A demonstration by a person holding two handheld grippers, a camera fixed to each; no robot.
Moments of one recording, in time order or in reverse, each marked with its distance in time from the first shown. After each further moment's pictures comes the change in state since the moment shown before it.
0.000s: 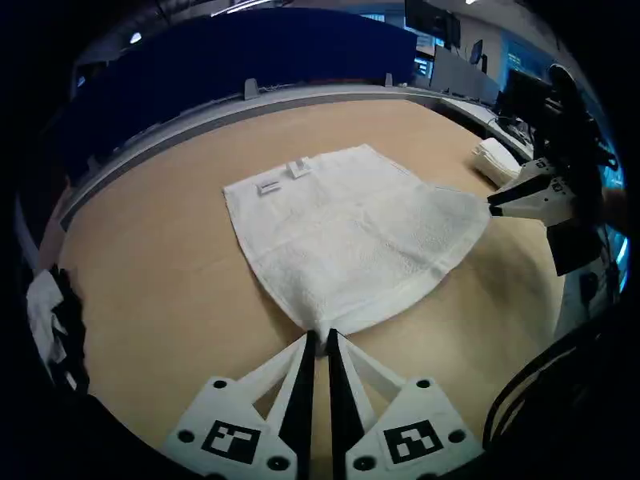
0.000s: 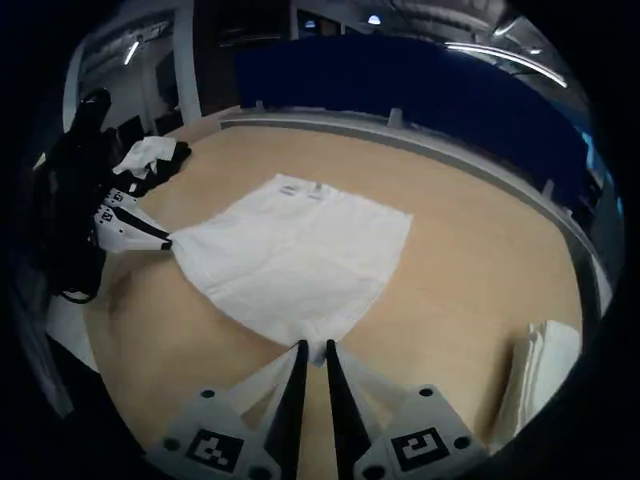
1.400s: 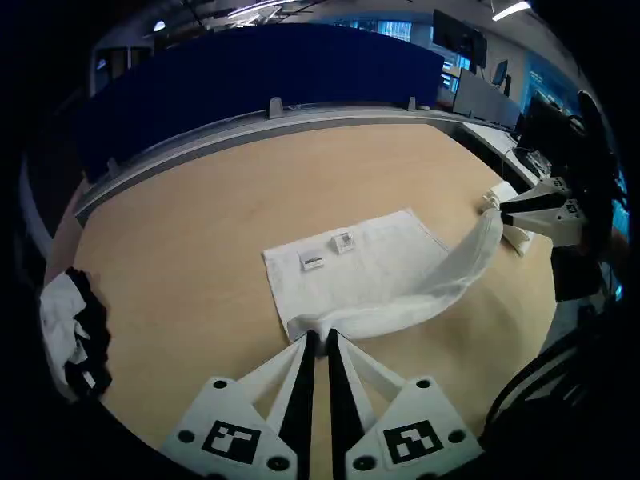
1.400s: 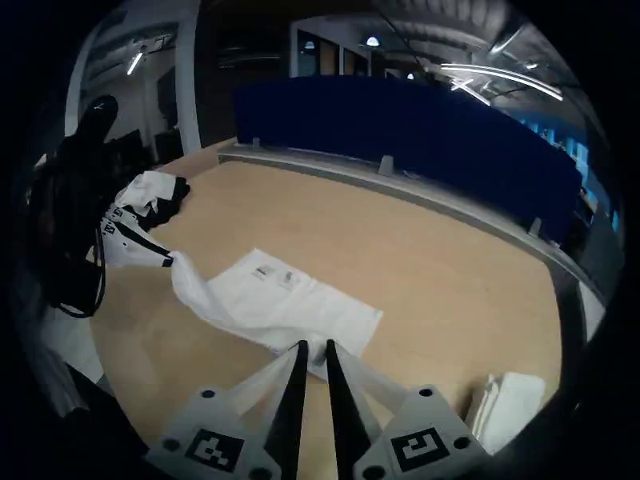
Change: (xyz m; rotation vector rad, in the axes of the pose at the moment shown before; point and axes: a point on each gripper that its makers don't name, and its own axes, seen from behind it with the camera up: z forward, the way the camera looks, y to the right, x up) left arm 0.070 -0.011 -0.044 0.057 -0.006 -0.095; right arm 0.084 0.014 -0.038 -0.032 0.091 -0.022
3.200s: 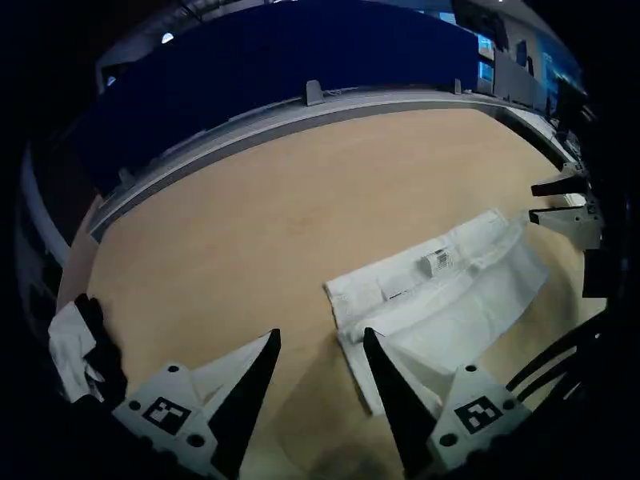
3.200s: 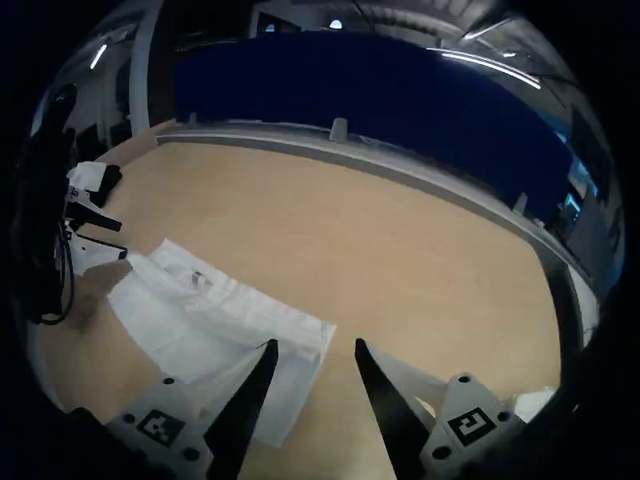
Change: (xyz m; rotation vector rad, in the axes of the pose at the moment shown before) left arm 0.020 -0.085 0.106 0.184 -0.005 0.051; right arm -0.021 0.075 0.115 -0.198 -0.073 0.057
